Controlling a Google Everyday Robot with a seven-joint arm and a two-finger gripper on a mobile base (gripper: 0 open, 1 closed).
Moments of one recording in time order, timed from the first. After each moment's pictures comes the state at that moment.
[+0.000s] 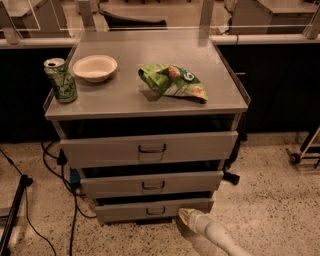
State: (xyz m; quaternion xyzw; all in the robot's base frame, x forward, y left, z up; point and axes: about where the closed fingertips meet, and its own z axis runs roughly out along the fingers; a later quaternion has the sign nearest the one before) arm 0.605 -0.141 0.138 -0.64 0.62 -0.08 0.46
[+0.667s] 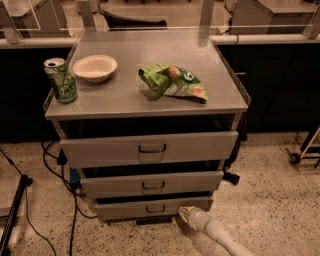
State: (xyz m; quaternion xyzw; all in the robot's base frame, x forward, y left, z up) arm 0.620 -0.141 0.138 -0.64 0.62 -0.08 0.45
